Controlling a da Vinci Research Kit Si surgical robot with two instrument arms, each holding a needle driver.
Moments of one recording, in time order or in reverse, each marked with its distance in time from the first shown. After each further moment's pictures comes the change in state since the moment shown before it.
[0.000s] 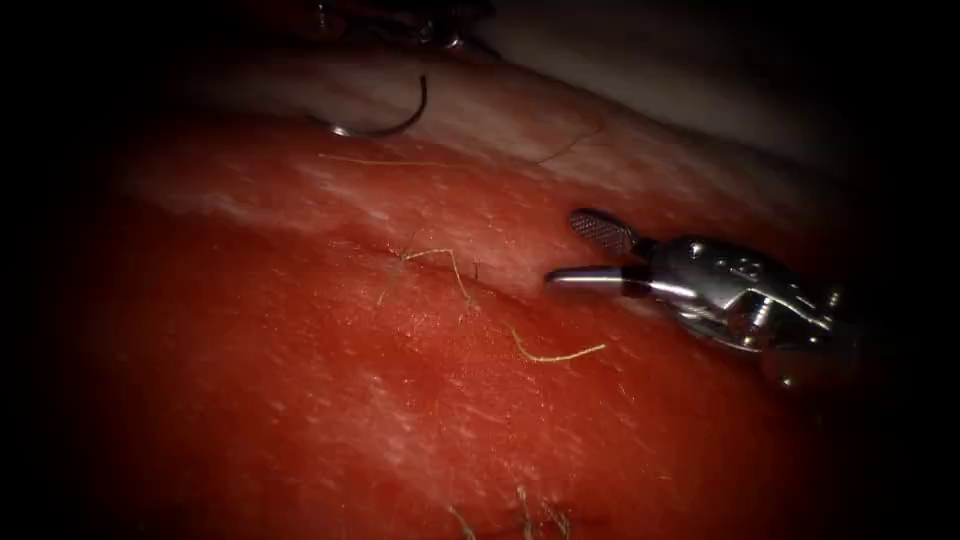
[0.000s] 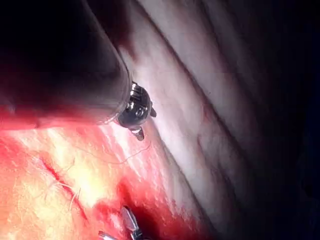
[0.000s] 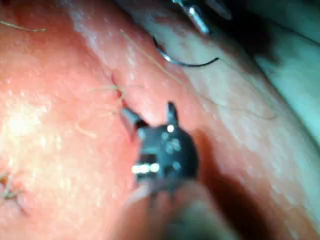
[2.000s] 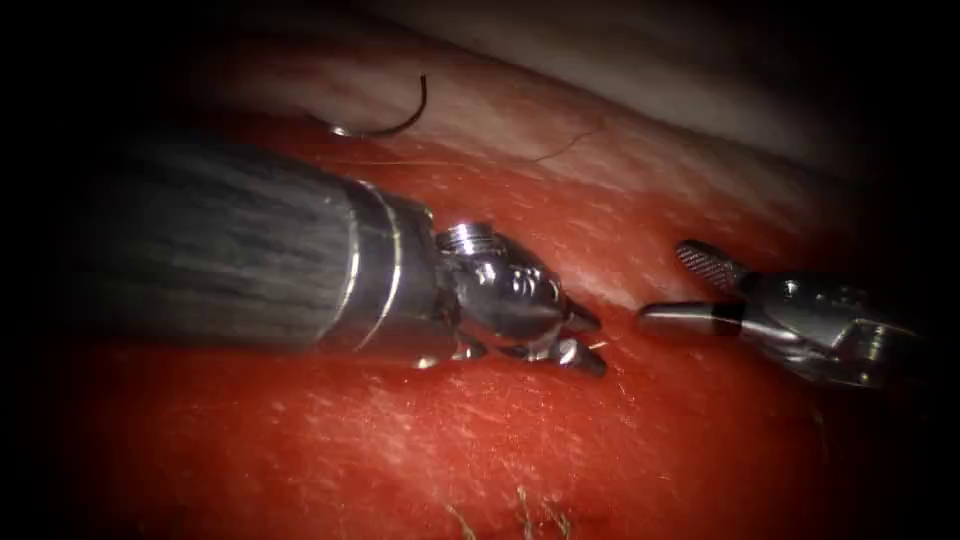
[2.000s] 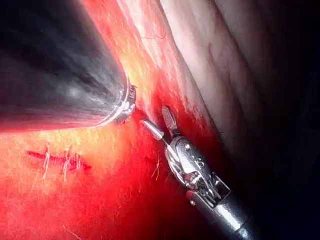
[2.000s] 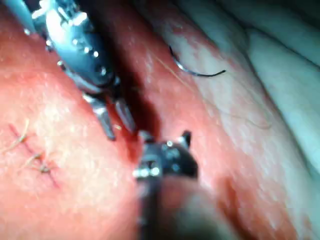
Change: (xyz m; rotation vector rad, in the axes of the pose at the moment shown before) right arm 0.003 -0.002 -0.007 -0.145 -0.226 -0.189; left arm 0.003 0.026 0.003 -0.102 -0.219 -0.047
